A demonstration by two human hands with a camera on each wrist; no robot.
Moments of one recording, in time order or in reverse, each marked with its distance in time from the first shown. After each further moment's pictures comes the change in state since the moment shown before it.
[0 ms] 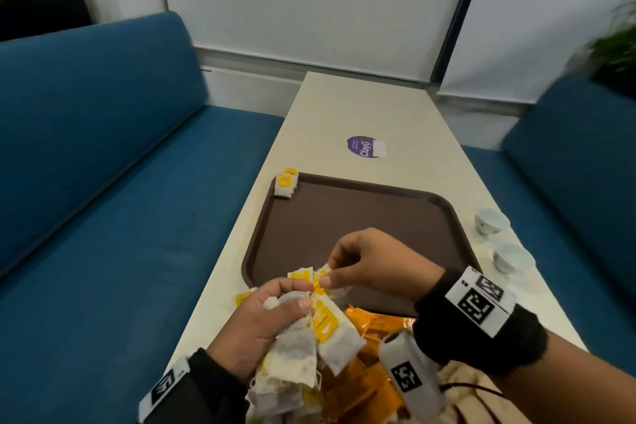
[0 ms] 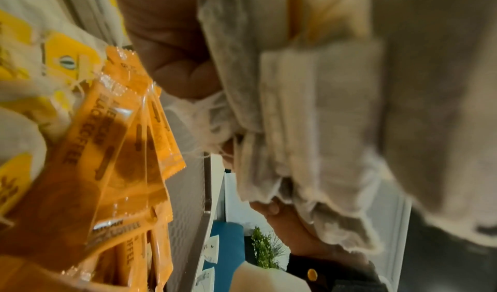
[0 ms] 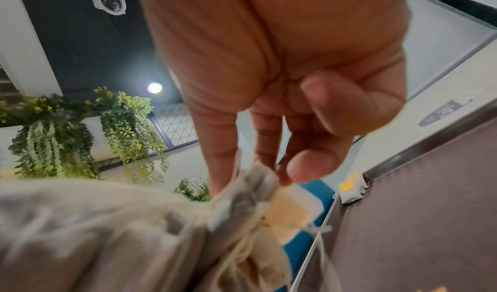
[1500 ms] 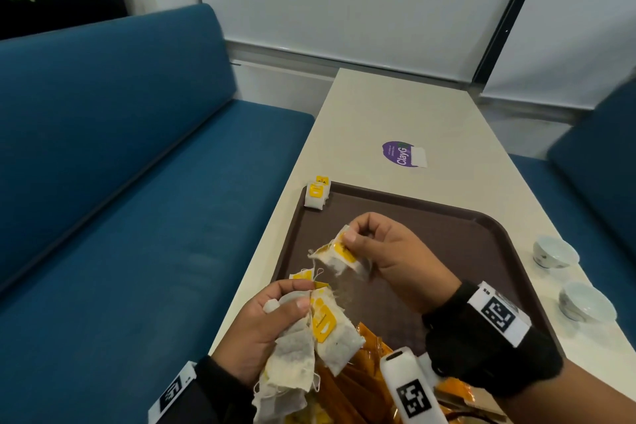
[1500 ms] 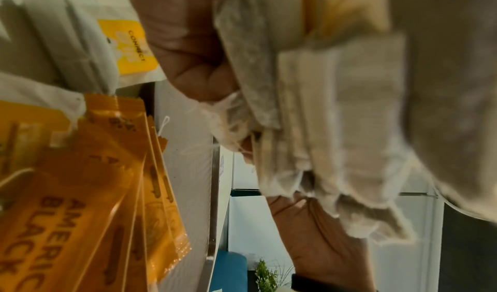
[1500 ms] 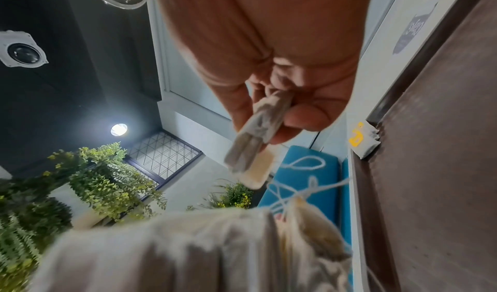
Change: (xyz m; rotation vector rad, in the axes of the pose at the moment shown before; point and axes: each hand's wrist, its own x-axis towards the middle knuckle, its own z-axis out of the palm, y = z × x) left_hand 0.043 0.011 -0.045 -0.138 0.025 0.036; right_hand 0.066 -0.005 0.005 0.580 0.138 -0.088
